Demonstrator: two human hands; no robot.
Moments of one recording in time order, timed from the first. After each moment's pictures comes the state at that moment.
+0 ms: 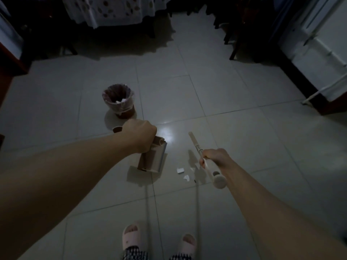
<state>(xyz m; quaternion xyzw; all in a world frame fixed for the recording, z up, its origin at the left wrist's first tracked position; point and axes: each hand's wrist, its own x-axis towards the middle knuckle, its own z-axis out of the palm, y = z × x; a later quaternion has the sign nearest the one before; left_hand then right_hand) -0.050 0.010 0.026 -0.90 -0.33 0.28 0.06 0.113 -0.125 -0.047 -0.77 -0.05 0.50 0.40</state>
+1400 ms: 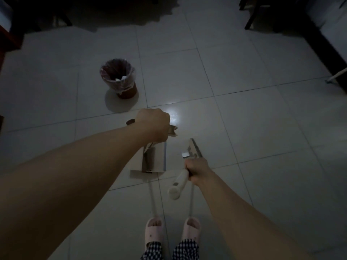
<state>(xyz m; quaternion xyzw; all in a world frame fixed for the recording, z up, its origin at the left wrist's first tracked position) -0.014 0.023 -0.061 -0.89 -0.37 0.26 -0.01 0.048 -0.105 -0.178 -0.73 0.09 0.54 0.40</state>
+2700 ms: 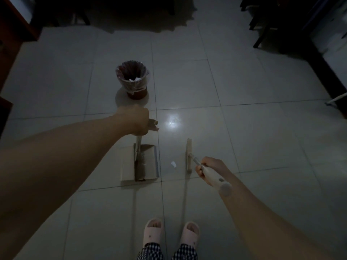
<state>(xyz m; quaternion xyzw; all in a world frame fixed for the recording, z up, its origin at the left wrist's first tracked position) -0.124 0.066 -0.049 -0.84 -0.46 0.29 -0.07 0.039 -0.112 -0.141 -0.69 0.10 0.58 0.42</state>
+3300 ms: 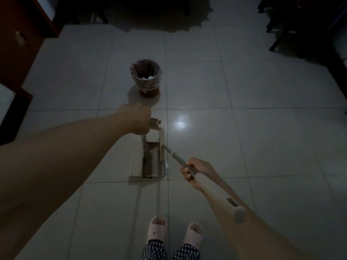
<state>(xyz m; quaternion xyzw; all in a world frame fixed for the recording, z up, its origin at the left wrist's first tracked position) -0.159 0.066 -0.046 -0.83 -0.49 0.27 -0.07 -0.024 -0.101 -0.128 -0.62 0.06 0.67 0.41</state>
